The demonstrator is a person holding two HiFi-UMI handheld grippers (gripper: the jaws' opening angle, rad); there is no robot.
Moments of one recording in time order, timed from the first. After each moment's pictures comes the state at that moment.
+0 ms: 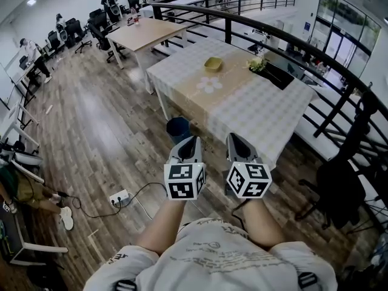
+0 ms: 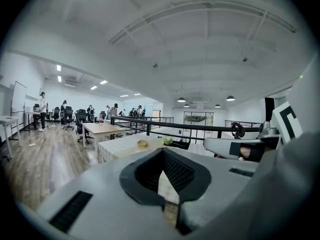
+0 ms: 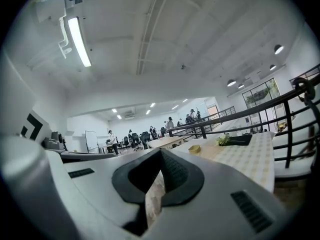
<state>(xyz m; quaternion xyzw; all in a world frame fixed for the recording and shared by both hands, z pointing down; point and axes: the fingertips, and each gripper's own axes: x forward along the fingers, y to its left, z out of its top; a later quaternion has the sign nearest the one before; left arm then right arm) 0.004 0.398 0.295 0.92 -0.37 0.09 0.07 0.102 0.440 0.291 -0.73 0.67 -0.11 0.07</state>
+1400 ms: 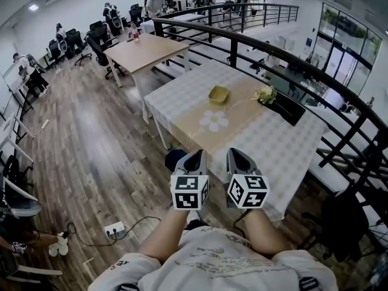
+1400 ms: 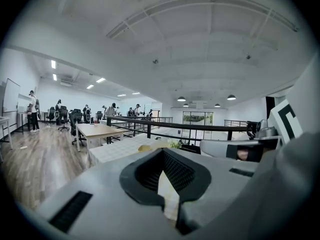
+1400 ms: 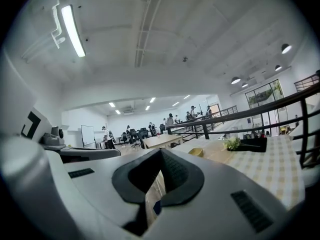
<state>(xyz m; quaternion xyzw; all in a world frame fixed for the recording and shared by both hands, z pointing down) 0.092 0.194 0.316 0.93 -0.35 0.09 0.07 0.181 0.231 0.316 -0.73 0.68 -0.11 0.04</state>
